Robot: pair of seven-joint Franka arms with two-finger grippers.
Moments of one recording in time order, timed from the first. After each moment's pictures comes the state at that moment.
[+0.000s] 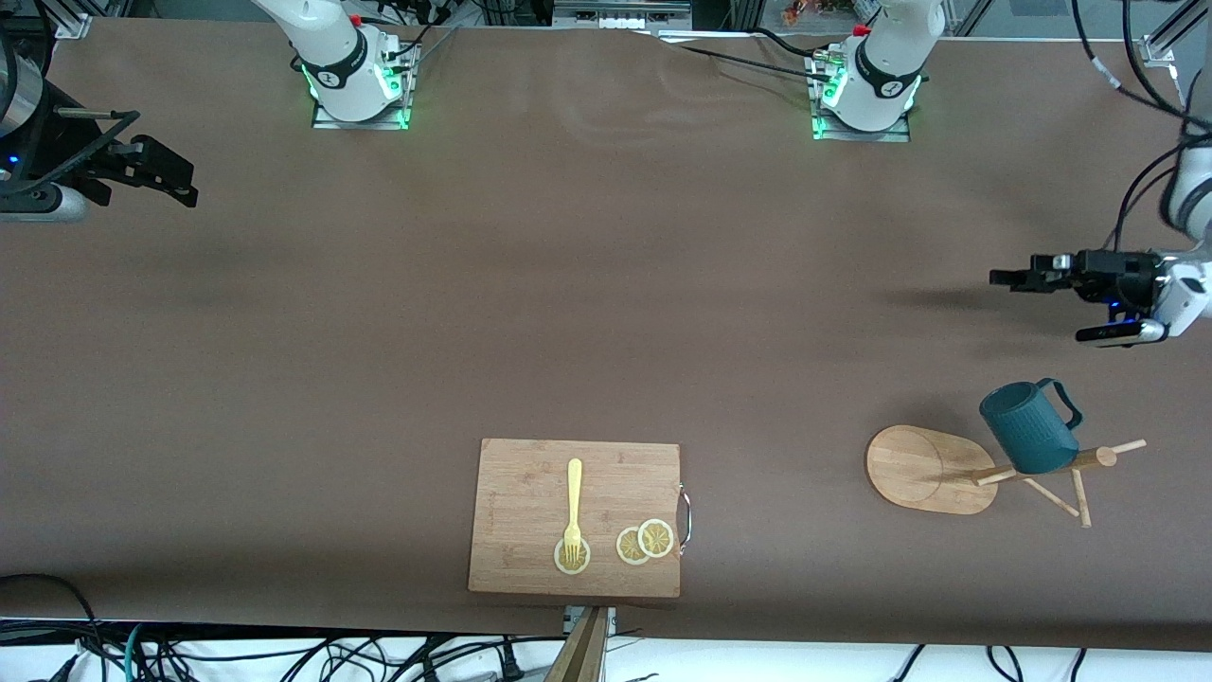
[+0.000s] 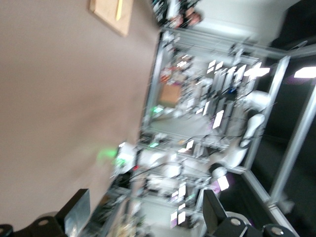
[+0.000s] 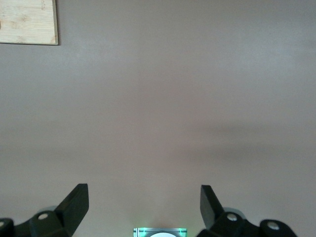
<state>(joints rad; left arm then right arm) 0.42 0.51 0.19 -1.74 -0.97 1.04 0.72 0.05 -0.01 0.04 -1.55 -0.02 1.46 0.08</state>
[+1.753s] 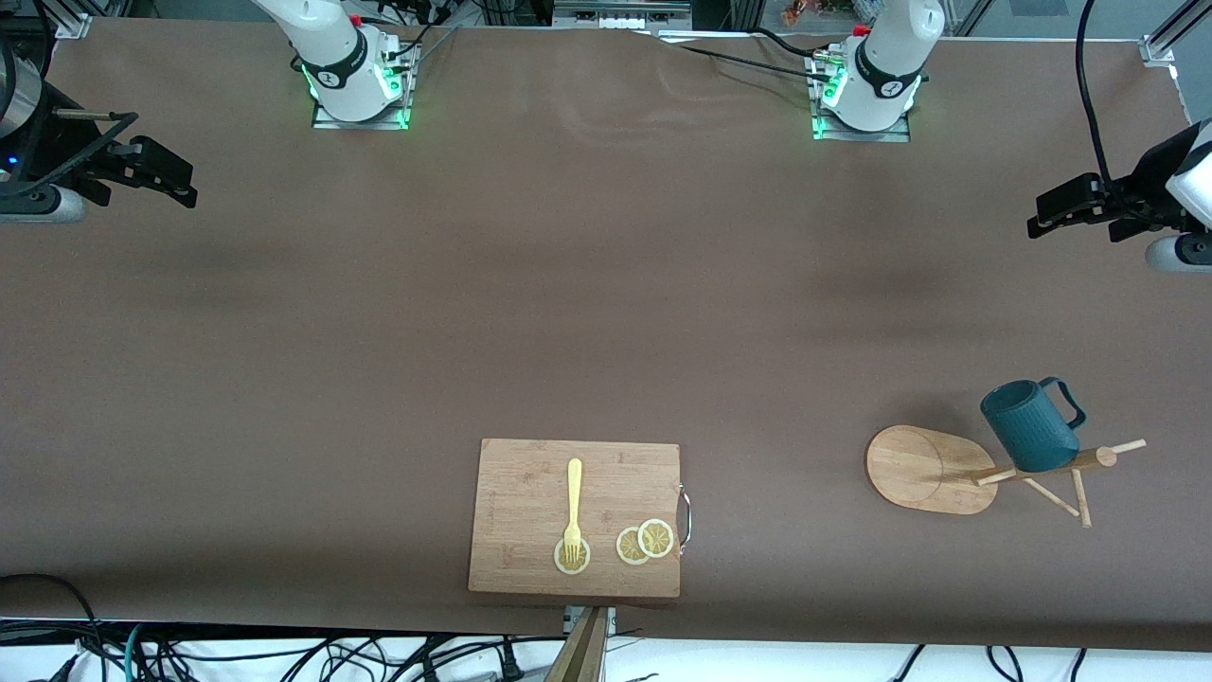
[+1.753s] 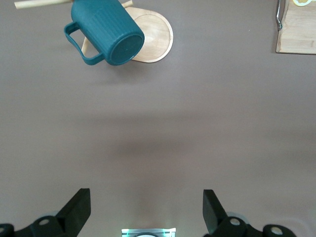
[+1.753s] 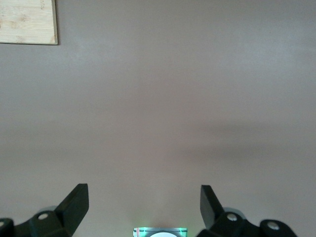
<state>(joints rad) -0.04 0.10 0.06 -1.44 -0.07 1.39 -0.01 0.05 -0.01 0.03 -1.55 -0.02 1.46 0.08</state>
